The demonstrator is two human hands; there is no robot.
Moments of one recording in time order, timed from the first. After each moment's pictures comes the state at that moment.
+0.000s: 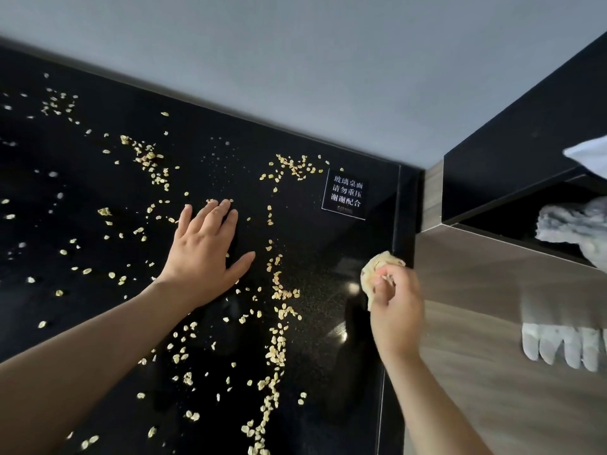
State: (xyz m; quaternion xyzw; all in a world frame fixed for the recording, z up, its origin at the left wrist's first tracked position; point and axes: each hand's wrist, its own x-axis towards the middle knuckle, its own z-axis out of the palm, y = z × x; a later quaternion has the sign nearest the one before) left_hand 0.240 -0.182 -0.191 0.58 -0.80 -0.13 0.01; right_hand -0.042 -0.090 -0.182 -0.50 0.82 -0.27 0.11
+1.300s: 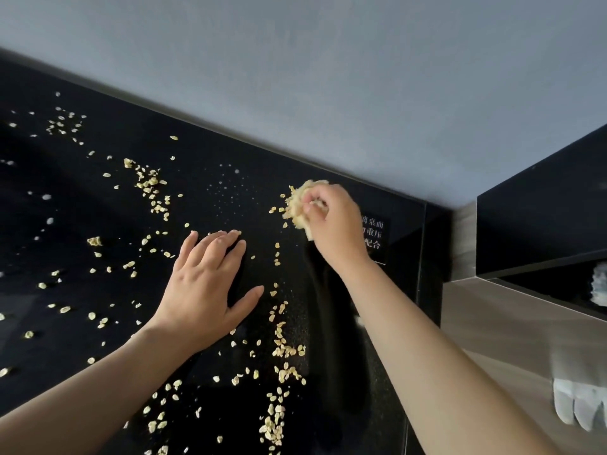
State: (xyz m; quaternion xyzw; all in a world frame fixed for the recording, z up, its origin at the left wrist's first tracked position) left_hand 0.225 -0.189 -0.190 0.58 -0.80 -0.12 0.08; right_hand 0.018 -0.280 -0.176 -0.65 0.64 -0.30 0.27
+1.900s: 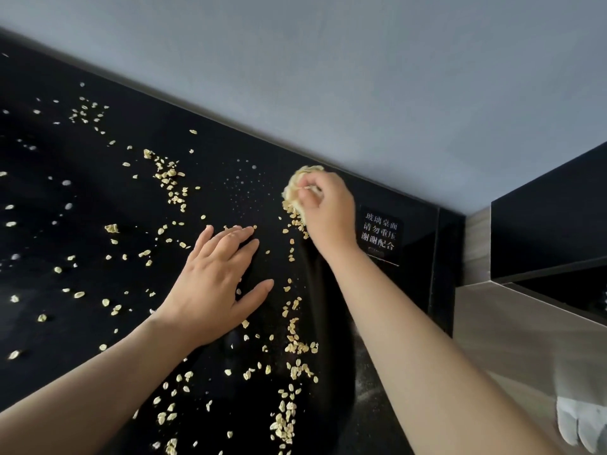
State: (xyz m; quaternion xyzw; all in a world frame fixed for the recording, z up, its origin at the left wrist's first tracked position) left_hand 0.232 -0.189 -0.188 0.56 -0.81 -0.16 0.11; right_hand 0.052 -0.292 -0.182 -0.64 0.63 -0.35 0.25
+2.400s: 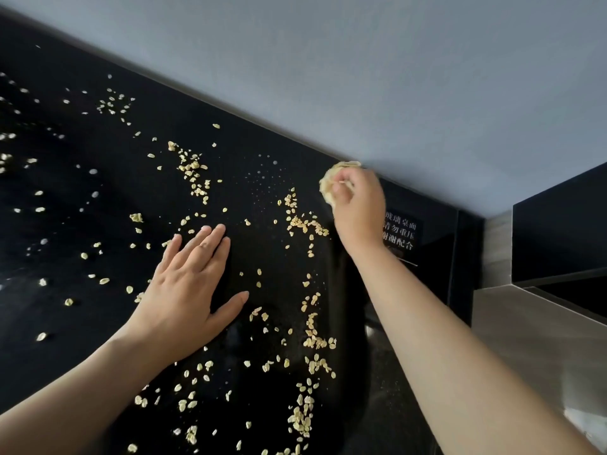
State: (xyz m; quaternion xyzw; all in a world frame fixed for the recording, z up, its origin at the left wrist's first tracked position) left_hand 0.278 -0.155 -0.191 0.62 -0.77 -0.12 0.07; right_hand 0.047 -0.296 -0.188 -0.62 0.68 -0.34 0.18
